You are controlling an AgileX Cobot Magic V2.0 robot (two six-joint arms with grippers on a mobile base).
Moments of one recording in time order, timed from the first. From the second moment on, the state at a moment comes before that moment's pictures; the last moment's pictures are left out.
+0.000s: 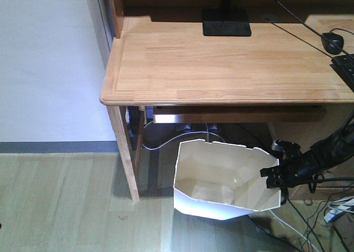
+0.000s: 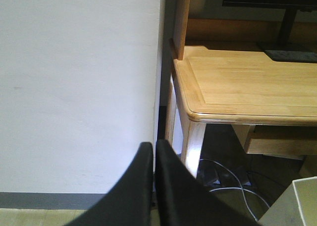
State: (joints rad) left arm 0.01 -0.01 0.03 -0.04 0.27 -0.04; right arm -0.26 2.74 -1.32 0.96 0.44 -1.22
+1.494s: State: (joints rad) left arm 0.01 -0.01 0.03 -0.04 0.27 -0.04; right arm -0.25 2.58 -1.14 0.98 0.52 -1.30
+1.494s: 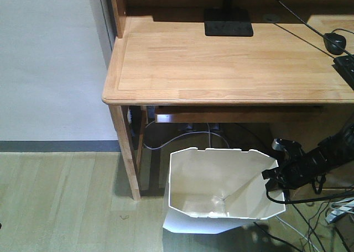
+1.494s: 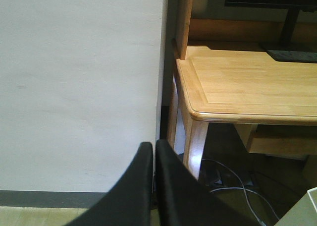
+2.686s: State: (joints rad) left arm 0.01 -0.01 0.03 -0.04 0.27 -0.04; right arm -0.25 2.58 -1.14 0.98 0.53 -1.30
